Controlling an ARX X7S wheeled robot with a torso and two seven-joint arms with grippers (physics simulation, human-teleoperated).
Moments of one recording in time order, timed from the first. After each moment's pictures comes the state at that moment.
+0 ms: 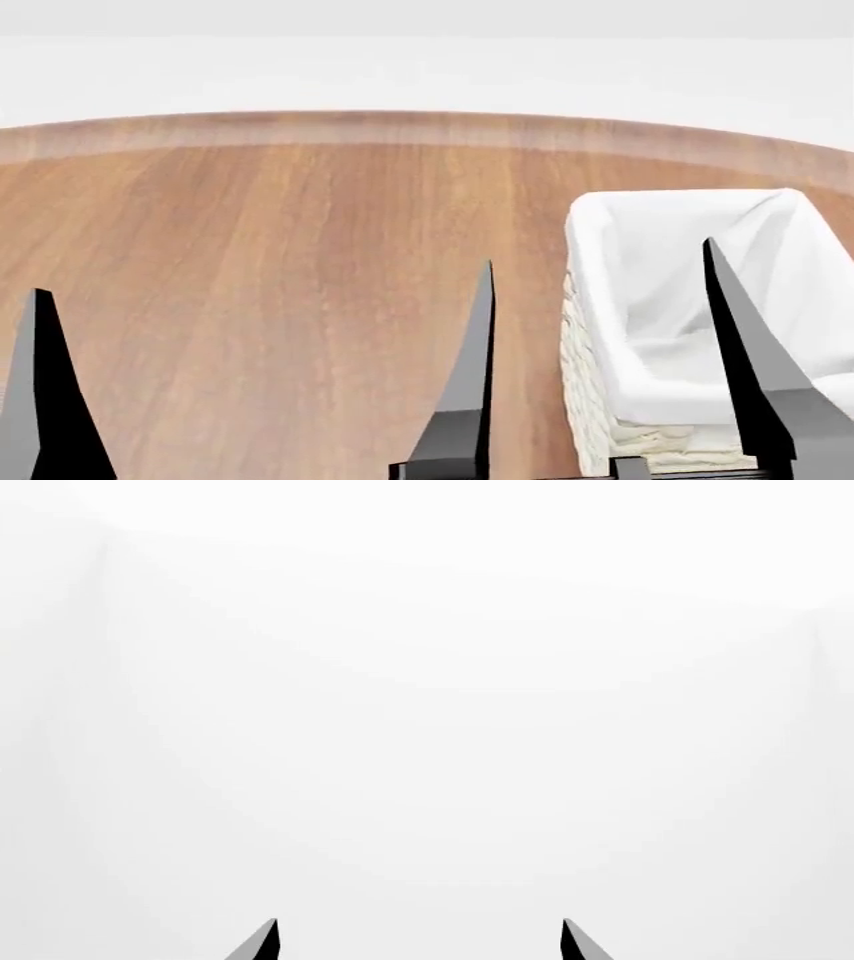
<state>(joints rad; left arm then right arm) -0.01 -0.37 0.26 0.91 -0.17 -0.16 -0.39 0.08 0.00 -0.09 -1.05 -0.18 0.51 -0.09</state>
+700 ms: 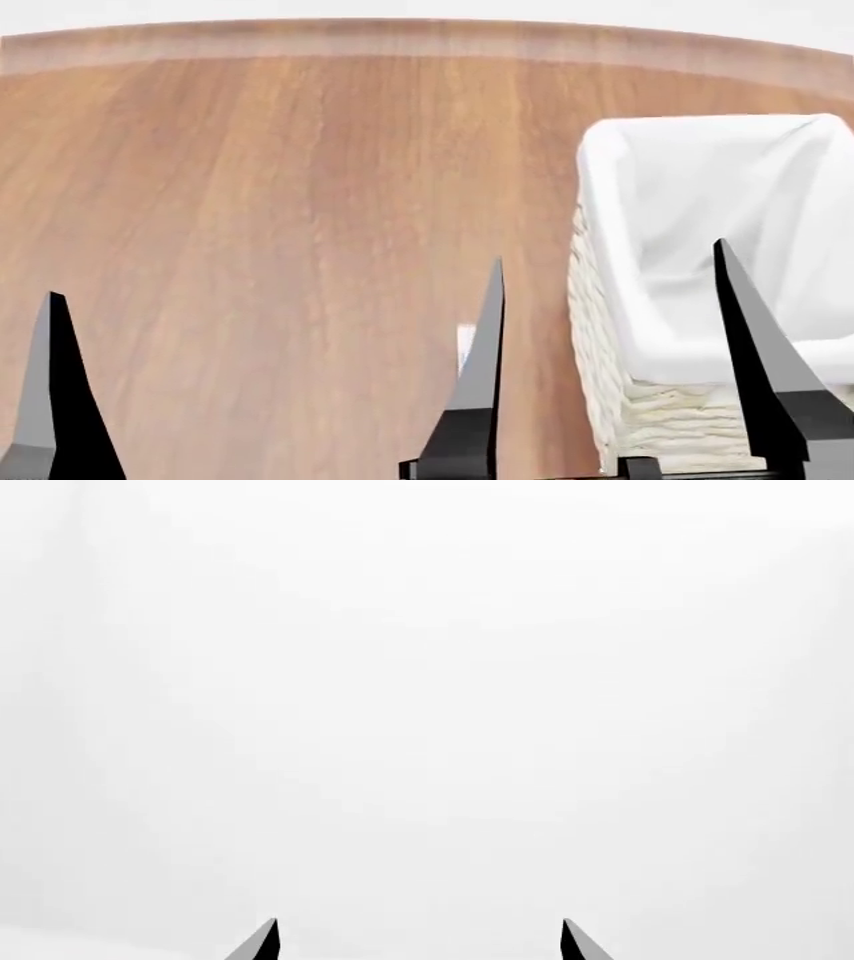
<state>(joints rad) -0.02 -0.39 0.29 0.91 -0.15 -0.18 -0.41 0.08 0.00 -0.07 -1.05 -0.15 0.51 -0.08</state>
